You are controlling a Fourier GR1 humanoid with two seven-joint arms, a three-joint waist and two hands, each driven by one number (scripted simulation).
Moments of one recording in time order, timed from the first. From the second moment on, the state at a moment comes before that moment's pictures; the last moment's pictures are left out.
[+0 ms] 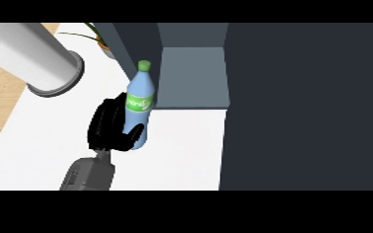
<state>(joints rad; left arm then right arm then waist) -0.18 0.00 -0.01 -1.27 0.47 -0.17 -0.21 0.61 -0.09 0.33 -2.14 -0.21 0.14 -0.23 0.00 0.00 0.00</state>
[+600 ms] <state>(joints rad) -0.41 0.00 -0.20 -1.27 0.45 0.19 -0.17 0.60 -0.10 0.36 -2.13 -0.20 0.12 -0.23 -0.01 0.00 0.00</state>
